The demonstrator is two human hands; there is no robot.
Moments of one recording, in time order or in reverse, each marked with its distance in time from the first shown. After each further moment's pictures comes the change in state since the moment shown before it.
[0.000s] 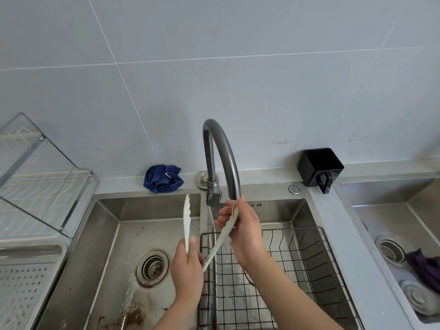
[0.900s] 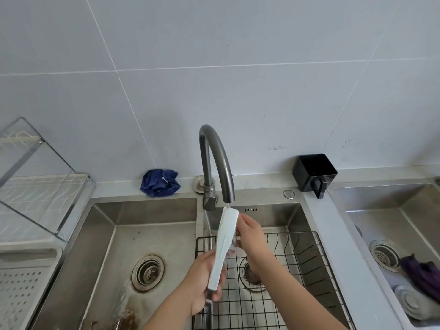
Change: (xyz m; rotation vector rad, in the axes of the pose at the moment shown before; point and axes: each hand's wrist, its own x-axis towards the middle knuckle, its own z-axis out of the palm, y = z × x) left_hand -0.007 0.028 0.008 -0.351 -0.684 -0.622; right_hand 0.009 0.001 -0.040 -0.514 0.015 0.003
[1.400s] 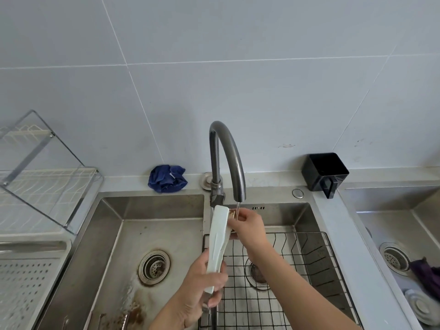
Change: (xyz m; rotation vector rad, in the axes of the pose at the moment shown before) left_hand -0.021 -0.010 -0.029 -0.023 -0.254 0.218; right_hand 0.016 -0.004 0.020 -0.077 -0.003 -0.028
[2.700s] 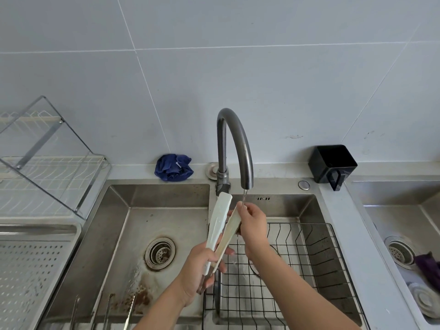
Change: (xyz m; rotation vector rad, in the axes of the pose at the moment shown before) left_hand -0.012 0.016 0.006 0.200 0.183 -0.007; right_hand -0.014 0.014 0.015 0.112 0.165 0.049
